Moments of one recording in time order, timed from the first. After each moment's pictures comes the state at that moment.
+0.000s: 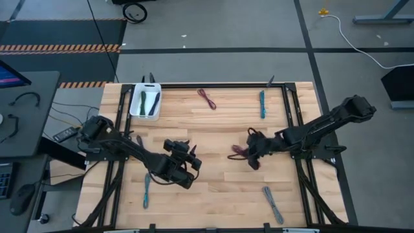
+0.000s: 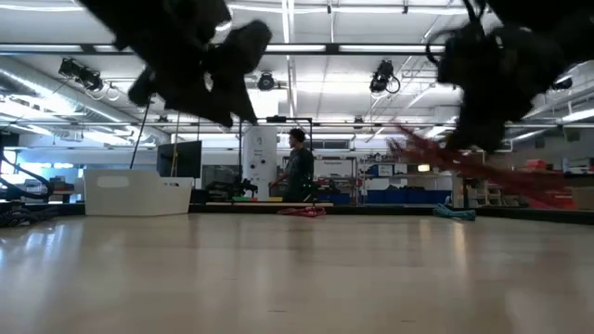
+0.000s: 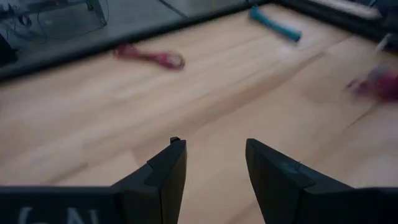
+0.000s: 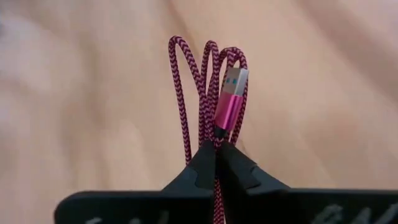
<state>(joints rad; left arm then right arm) -0.46 1.77 1.10 -0.56 -1.10 -1.27 0.26 1.17 0.48 -0.06 0.23 0.64</state>
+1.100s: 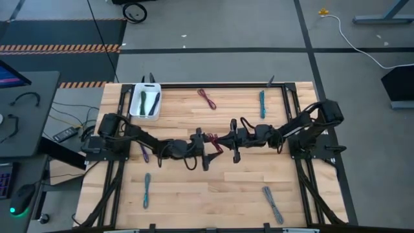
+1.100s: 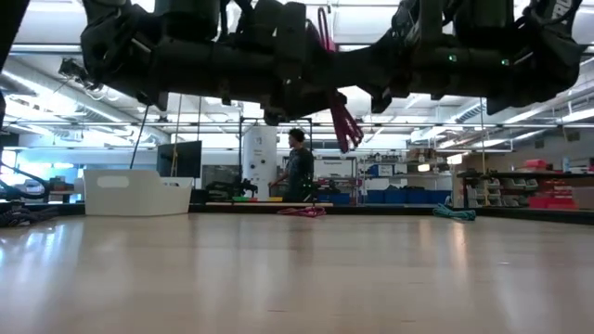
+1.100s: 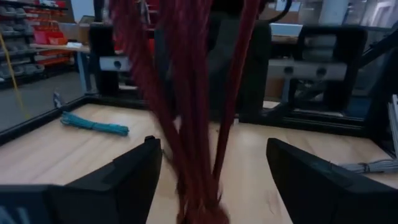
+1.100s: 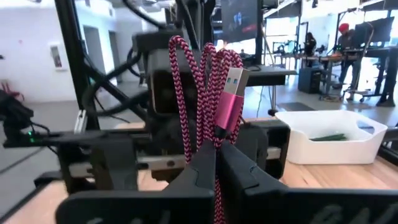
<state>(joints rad) -0.19 1.92 0.78 1.15 -0.40 -0.07 0.08 1.65 0.46 1.29 0.05 0.03</state>
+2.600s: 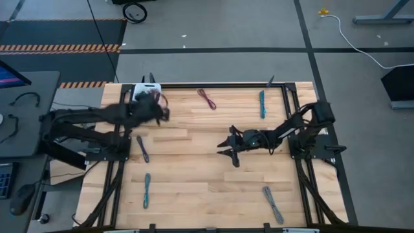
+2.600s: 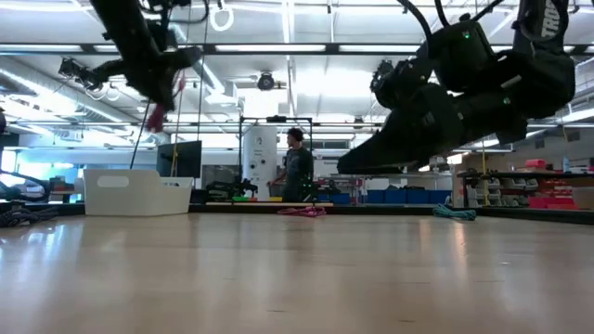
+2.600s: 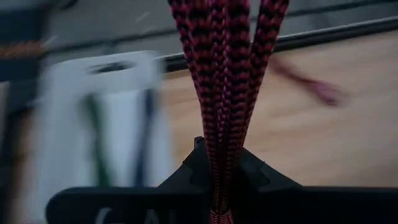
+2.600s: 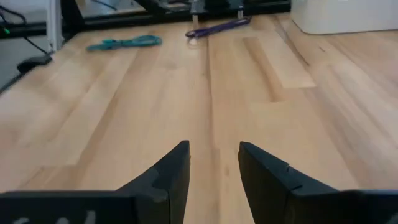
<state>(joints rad) 0.21 1.07 0.91 -0.89 -0.70 -0.96 0.06 1.76 0.45 0.98 0.00 0.11</state>
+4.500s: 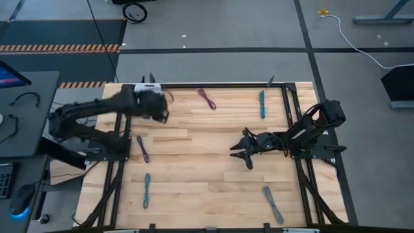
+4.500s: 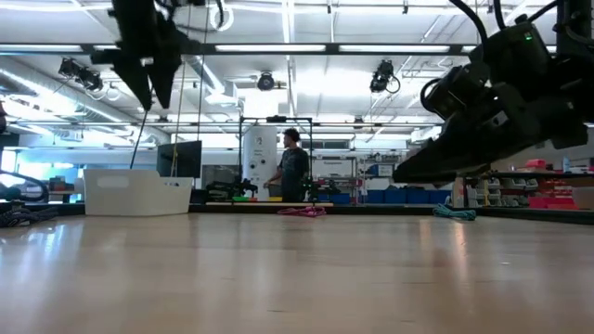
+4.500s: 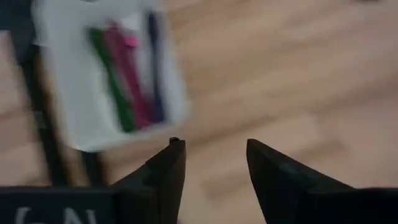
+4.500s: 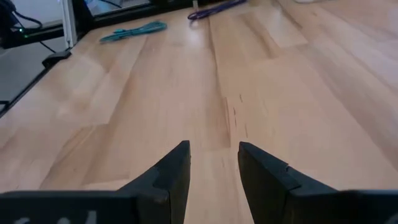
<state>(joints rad) 0.20 1.24 1.15 -1.23 -0.42 -0.96 0.12 1.63 0.22 1.07 0.06 0.22</state>
